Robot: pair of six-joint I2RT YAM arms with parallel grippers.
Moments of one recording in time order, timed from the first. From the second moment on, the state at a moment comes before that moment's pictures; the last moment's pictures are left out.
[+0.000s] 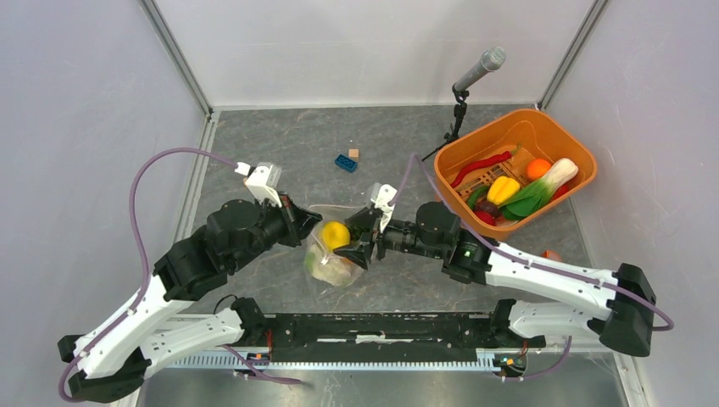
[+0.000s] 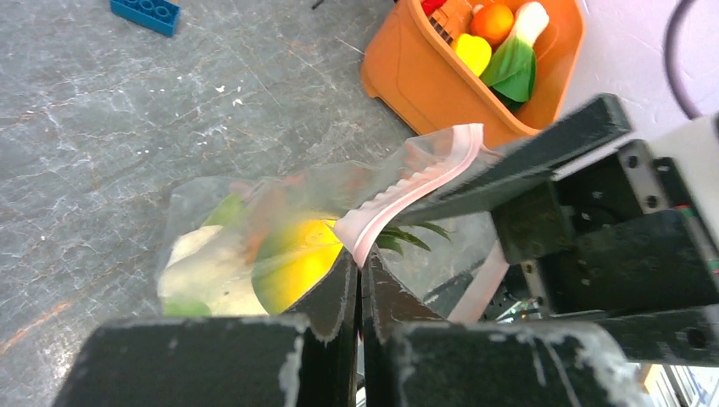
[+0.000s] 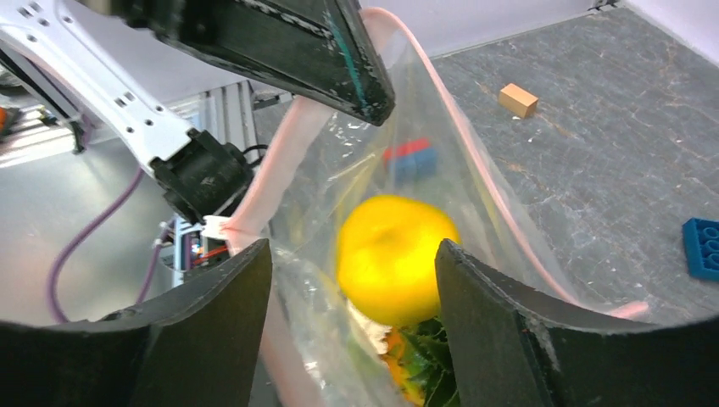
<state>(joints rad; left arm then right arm) -0.93 0.71 1.08 -0.71 -0.25 -0.64 1.10 1.15 0.83 0.24 -0.20 0.09</state>
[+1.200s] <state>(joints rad) -0.93 0.72 1.01 -0.63 -0.33 -0.65 0.78 0.85 0.85 -0.24 0.65 0.07</state>
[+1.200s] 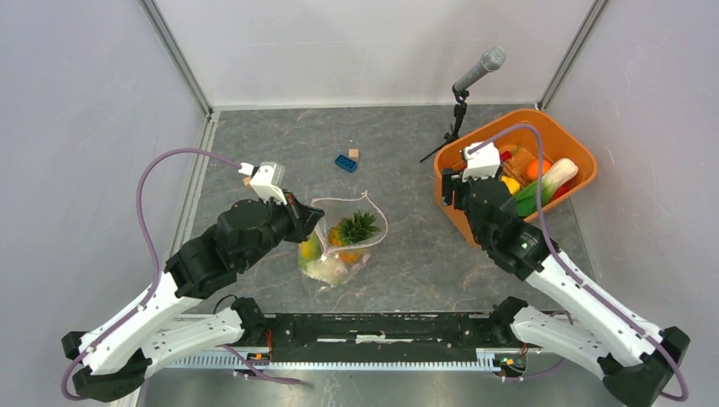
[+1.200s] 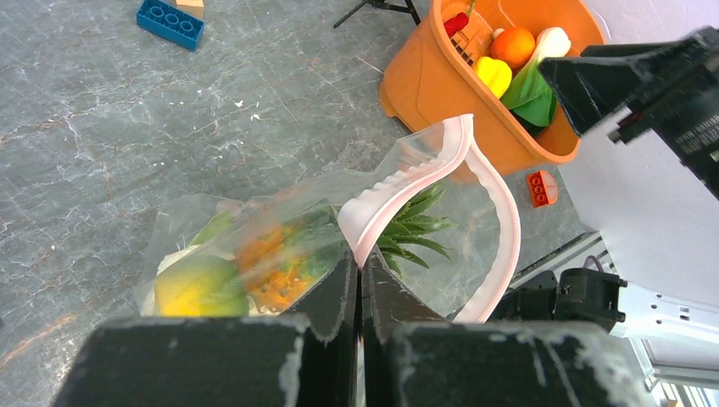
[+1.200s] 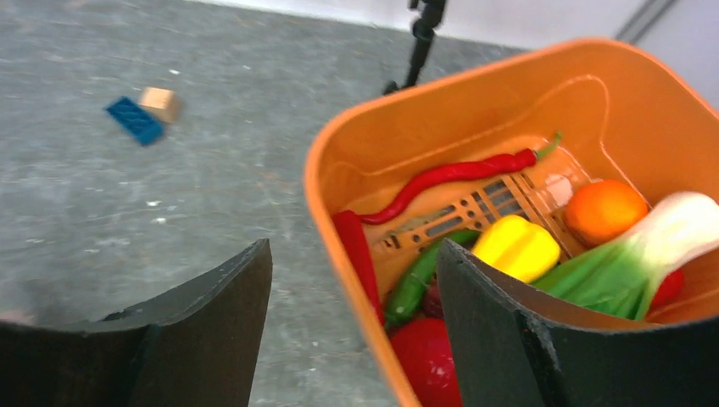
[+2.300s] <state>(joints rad) -0.93 0.70 0.99 -0.63 -0.32 -0.65 0.73 0.88 0.69 -0.10 -0.27 0.09</state>
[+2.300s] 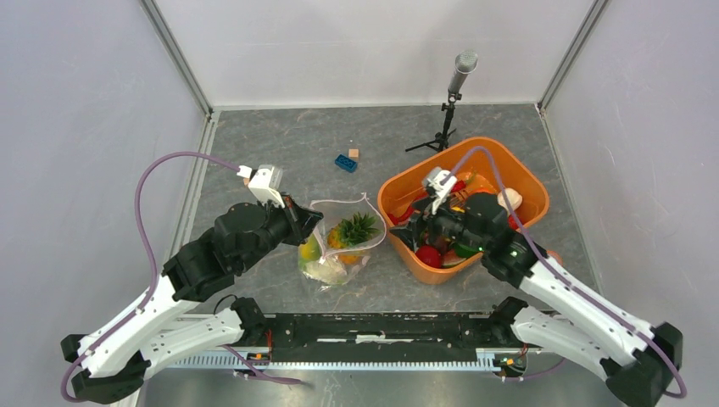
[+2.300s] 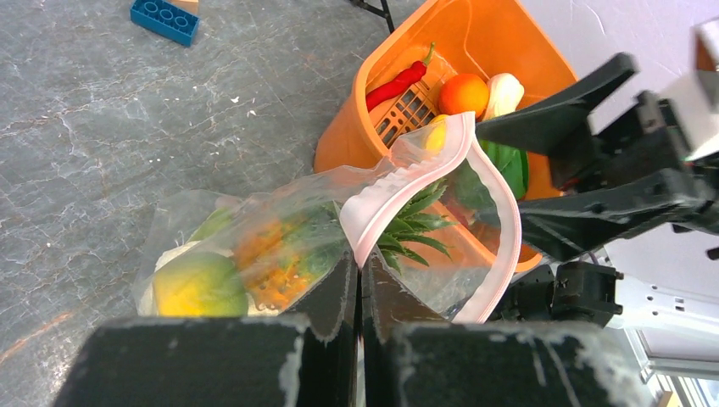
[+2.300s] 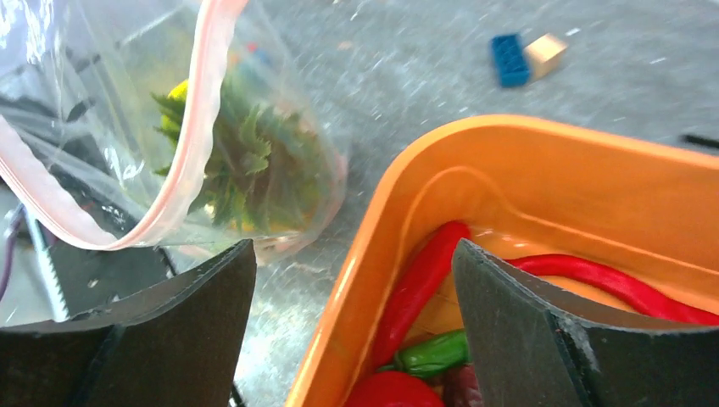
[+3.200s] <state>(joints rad) -0.93 0.69 0.99 -0.63 -0.31 -0.65 0.23 1.15 0.73 -0.28 0.40 0.17</state>
